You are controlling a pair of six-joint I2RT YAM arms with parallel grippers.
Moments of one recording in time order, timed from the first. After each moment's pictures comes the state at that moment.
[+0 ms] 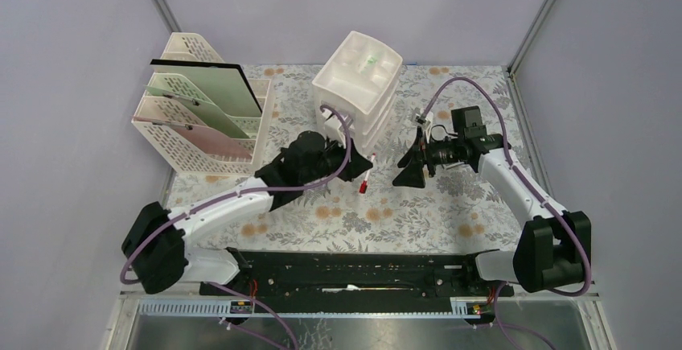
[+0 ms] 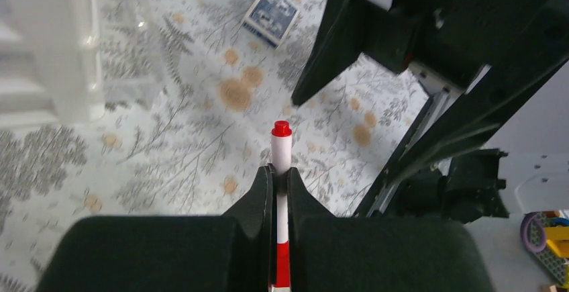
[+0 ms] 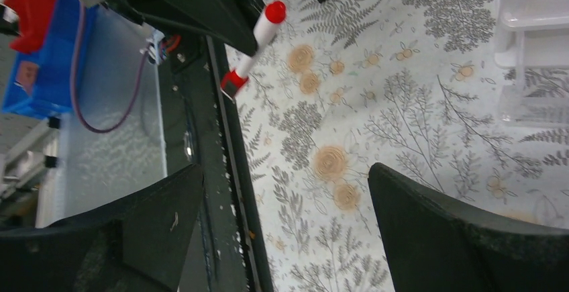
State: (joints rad) left arm -0.84 1.25 0.82 0.12 0.17 -0.51; right arm 0.19 1.32 0.97 -0.66 -1.12 -0.43
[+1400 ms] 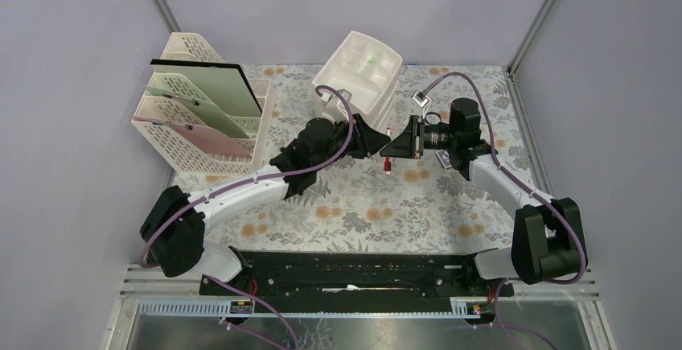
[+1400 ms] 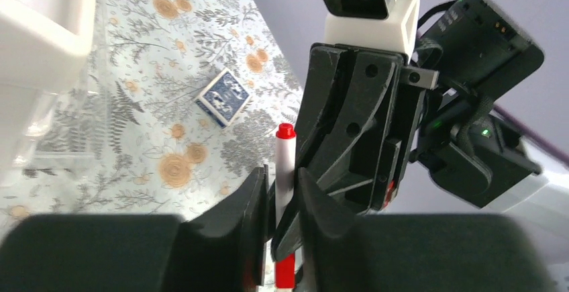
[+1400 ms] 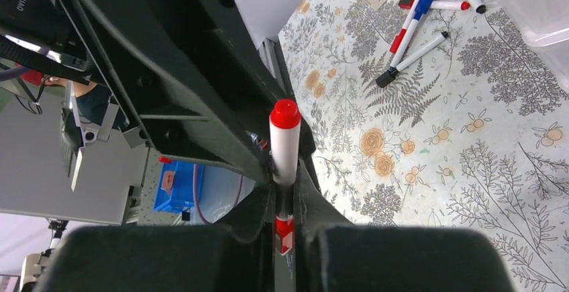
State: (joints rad) left arm -0.84 1.44 0.98 0.35 0.11 -0.80; right arm 0.23 1.37 0.82 0.24 -1.19 0.64
